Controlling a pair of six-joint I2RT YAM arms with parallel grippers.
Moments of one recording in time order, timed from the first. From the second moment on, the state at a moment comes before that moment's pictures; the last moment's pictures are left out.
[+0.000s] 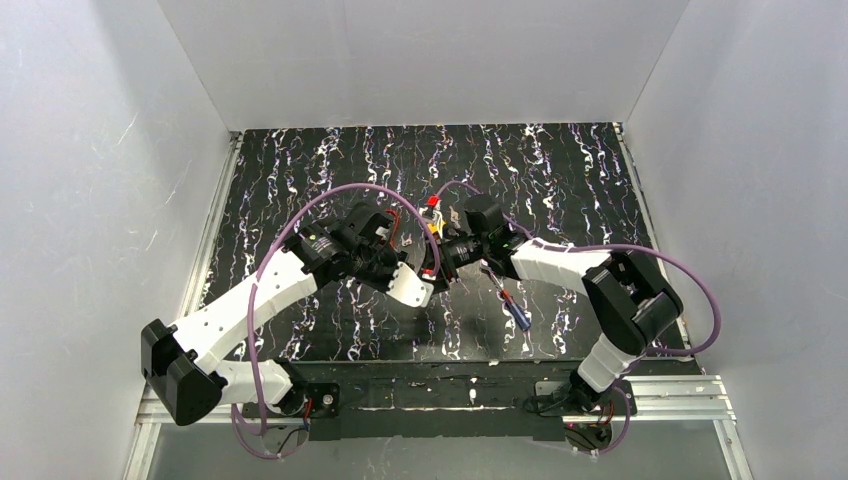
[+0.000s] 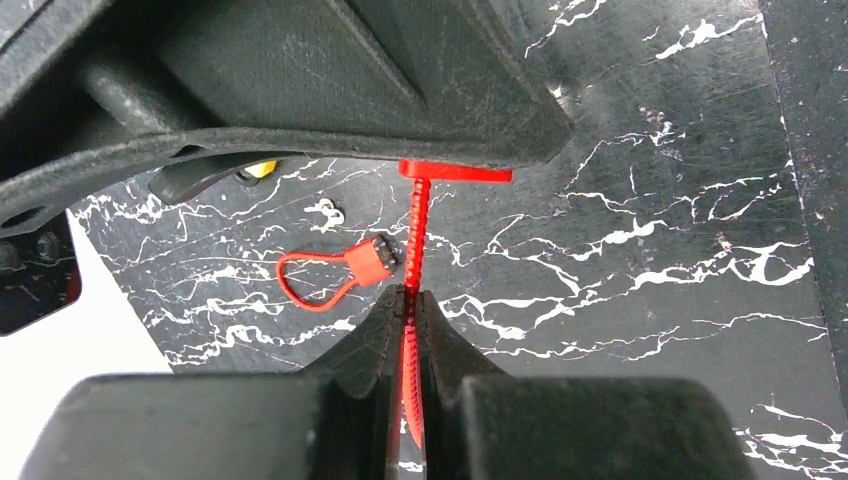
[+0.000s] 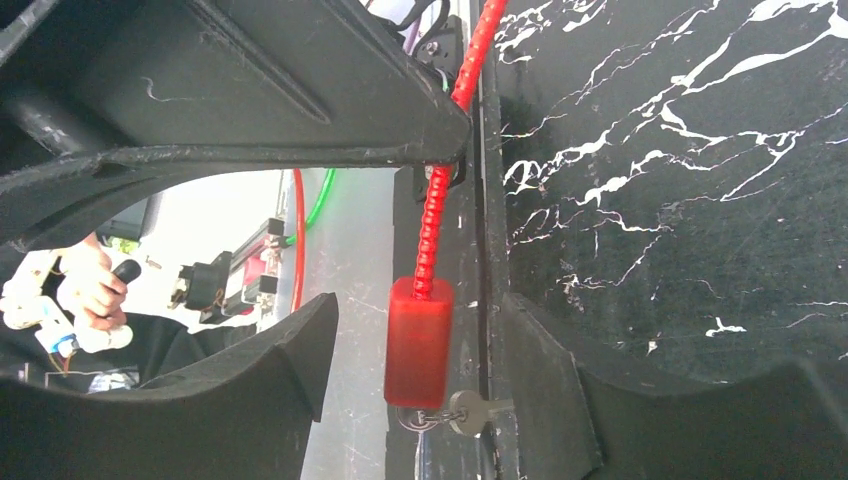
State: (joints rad) left arm -0.78 1.25 1.16 -0.94 0.25 1.27; right arm 0.71 1.64 0.90 0.28 -1.15 0.48
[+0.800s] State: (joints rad) left arm -0.79 1.24 1.16 -0.94 0.28 1.26; right arm 0.74 1.69 0.90 0.35 -1.21 0.55
